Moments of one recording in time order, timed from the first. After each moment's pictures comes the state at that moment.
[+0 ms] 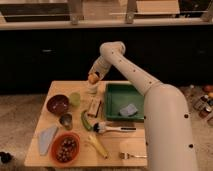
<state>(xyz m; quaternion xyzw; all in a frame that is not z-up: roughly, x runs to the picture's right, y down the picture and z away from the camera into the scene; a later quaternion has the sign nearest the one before) -0.049 -0.082 0.900 -0.06 -0.28 -0.49 0.82</state>
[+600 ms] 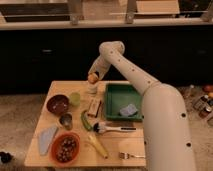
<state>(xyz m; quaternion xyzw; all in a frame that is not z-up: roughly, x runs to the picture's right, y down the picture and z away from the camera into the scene) -0.051 -0.084 0.901 -0.06 -0.28 -0.49 0.82</state>
